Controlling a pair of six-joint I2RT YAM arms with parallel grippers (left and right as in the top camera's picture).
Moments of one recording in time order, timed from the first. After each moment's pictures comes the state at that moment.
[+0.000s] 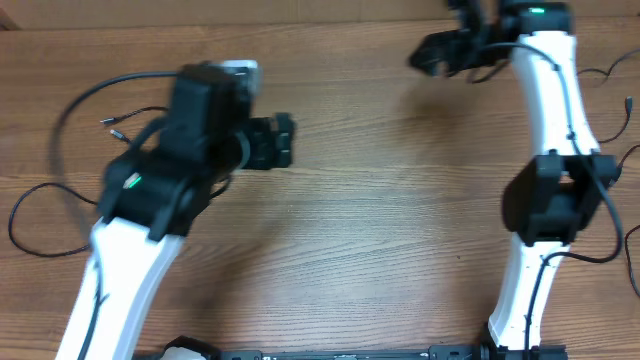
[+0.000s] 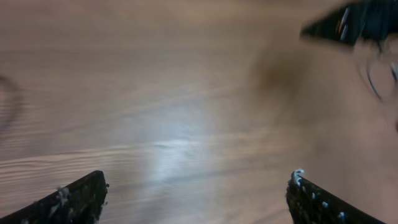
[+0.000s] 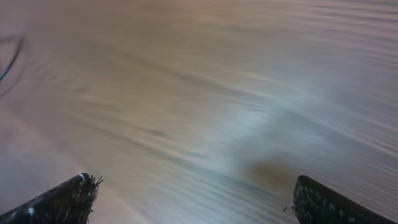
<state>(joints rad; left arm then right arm) -0.33 1.28 1.54 -1.01 0.03 -0.33 0.03 2.29 2.29 -1.13 -0.52 -0.23</state>
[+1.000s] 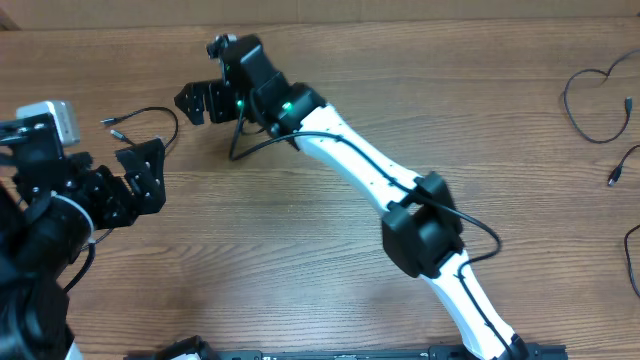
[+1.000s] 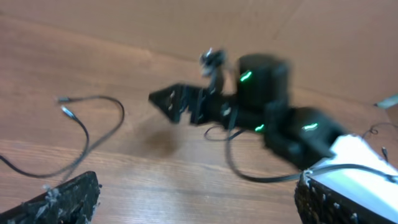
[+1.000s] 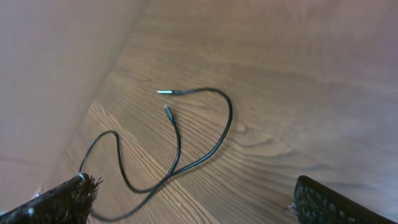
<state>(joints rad) 0.37 1.06 1.76 -1.30 0.46 -0.08 0.76 2.47 2.29 -0.39 -0.28 0.58</state>
